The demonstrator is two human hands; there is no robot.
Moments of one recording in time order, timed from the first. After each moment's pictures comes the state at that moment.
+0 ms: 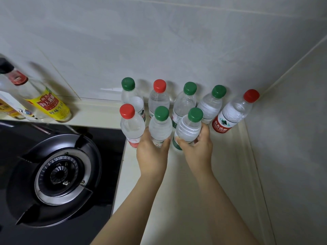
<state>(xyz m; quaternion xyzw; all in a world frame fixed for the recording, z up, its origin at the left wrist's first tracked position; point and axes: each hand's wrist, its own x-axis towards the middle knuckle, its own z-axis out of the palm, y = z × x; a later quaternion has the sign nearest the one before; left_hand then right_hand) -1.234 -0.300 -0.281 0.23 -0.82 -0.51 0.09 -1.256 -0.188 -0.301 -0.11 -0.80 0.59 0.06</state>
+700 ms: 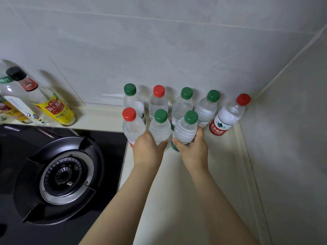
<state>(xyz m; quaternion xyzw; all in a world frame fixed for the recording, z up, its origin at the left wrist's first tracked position) -1.246 -0.317 -0.261 0.20 -0.92 -0.34 -0.04 -1.253 -0.191 -0.292 -0.13 -0.83 0.54 0.02</state>
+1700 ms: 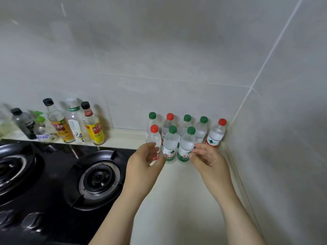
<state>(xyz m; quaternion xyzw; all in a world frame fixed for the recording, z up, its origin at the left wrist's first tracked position) -1.079 -0.375 -0.134 0.10 -0.79 -0.60 0.09 -1.094 -0.202 -0.137 -0.05 -0.78 0.63 0.05</state>
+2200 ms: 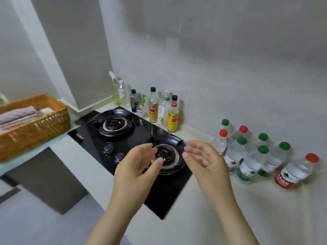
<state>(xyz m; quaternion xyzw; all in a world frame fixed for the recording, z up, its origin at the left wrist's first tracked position) -0.897 -0.406 -0.081 0.27 -0.73 -0.55 0.30 -1.007 -0.290 -0.090 0.23 -0.70 0.67 -0.12</state>
